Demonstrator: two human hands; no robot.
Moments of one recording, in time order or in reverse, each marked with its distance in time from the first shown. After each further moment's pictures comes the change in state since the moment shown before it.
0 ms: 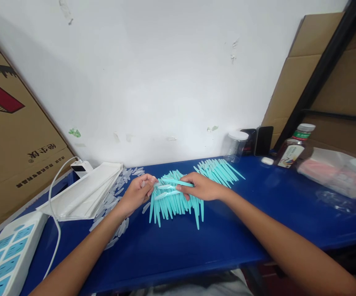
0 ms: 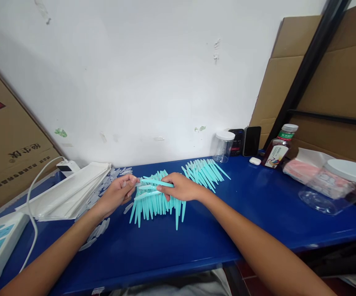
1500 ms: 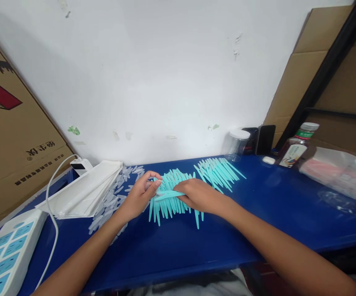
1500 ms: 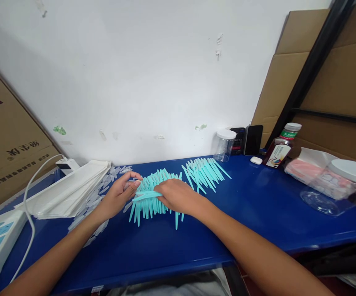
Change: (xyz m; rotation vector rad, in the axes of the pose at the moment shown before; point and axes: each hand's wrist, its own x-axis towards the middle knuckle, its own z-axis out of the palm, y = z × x) left_hand -0.010 0.009 0.017 0.190 0.002 0.143; right_hand -0.004 -0.019 0.024 -0.582 0.035 -0.106
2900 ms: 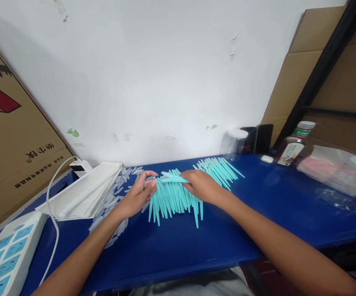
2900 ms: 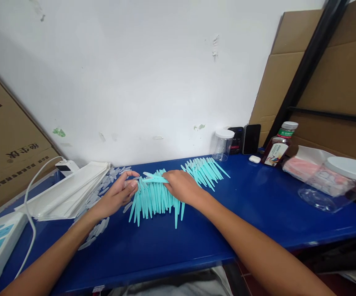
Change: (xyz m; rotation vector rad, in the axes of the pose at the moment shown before) left_hand -0.001 -0.009 -0.014 -0.056 -0.150 -0.057; right_hand 0.003 0.023 0.000 -0.074 0.146 0.235
